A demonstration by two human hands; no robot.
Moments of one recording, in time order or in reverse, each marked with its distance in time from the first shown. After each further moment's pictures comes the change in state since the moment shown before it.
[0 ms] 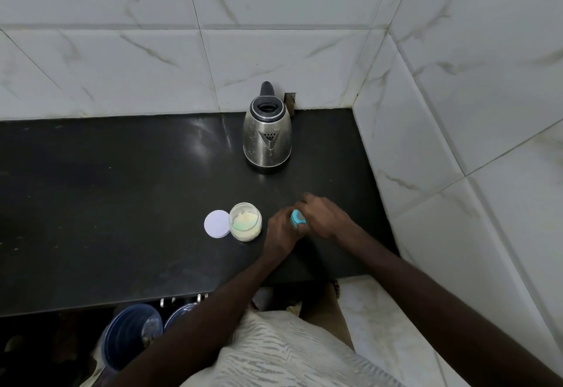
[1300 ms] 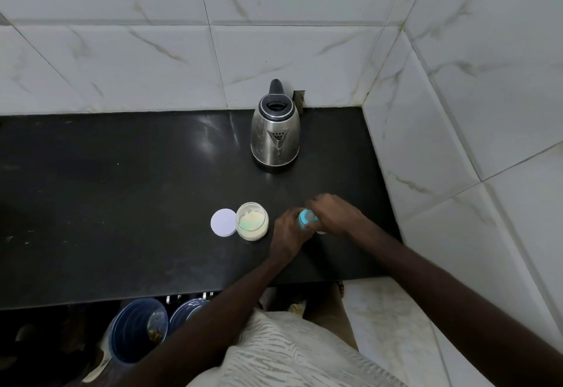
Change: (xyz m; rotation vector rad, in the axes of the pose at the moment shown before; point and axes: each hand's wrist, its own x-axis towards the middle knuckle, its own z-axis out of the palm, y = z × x) left_hand -0.001 0.010 -0.004 0.108 -0.026 -0.018; right_hand 0.010 0.009 -0.008 -0.056 -0.095 0.001
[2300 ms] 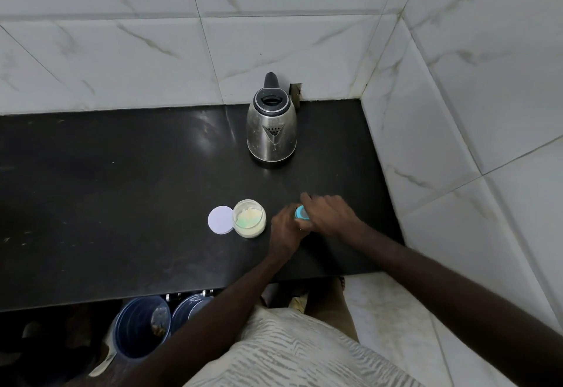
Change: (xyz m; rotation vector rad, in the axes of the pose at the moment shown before) left_hand -0.004 -0.003 0.004 -0.054 0.104 0.087; right_hand 0.009 0.004 0.035 -0.151 0.205 -0.007
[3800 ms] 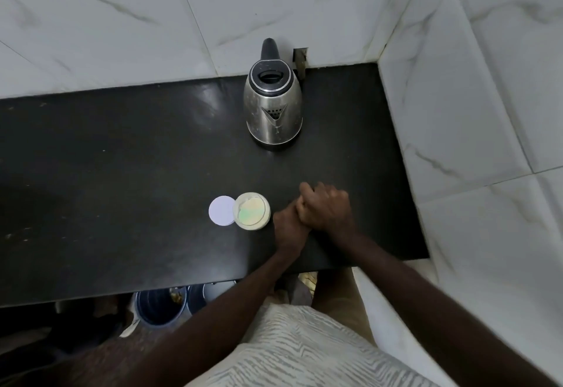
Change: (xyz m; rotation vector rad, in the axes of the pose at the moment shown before) left_hand 0.009 -0.023 0.025 0.368 0.103 0.045; right_hand 0.021 -0.024 0.038 0.131 0.476 0.234
